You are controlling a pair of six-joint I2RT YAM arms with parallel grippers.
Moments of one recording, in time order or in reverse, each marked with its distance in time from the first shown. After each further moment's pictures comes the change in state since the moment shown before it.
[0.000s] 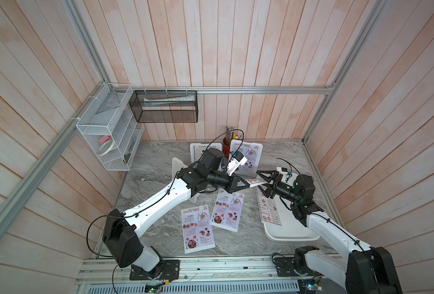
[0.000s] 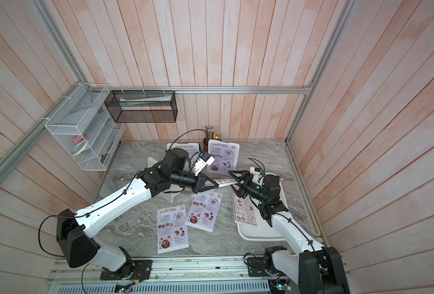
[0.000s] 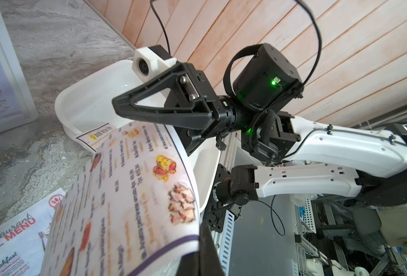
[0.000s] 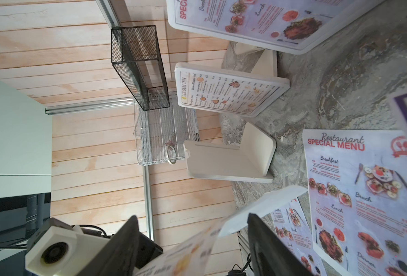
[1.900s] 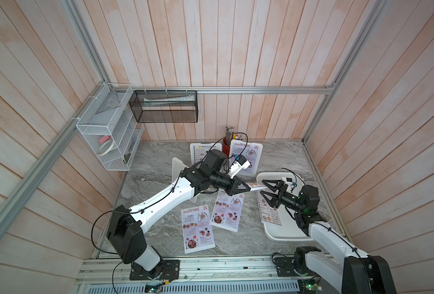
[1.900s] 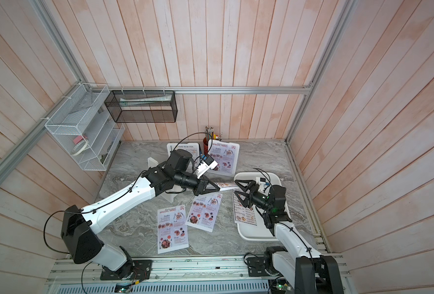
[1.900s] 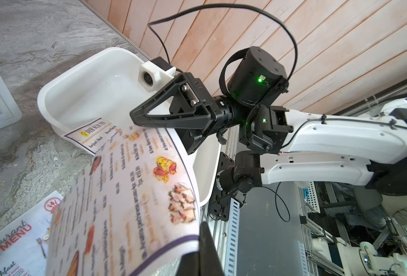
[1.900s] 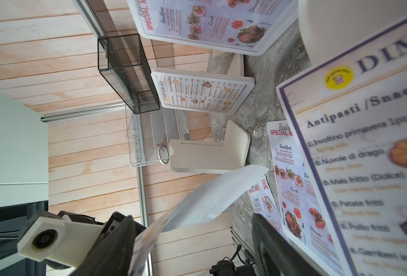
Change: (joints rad) left arm 0.006 0.048 0.014 -0.028 0.056 0.112; right arm -0.130 -0.069 -0.166 0.013 -0.112 -0.034
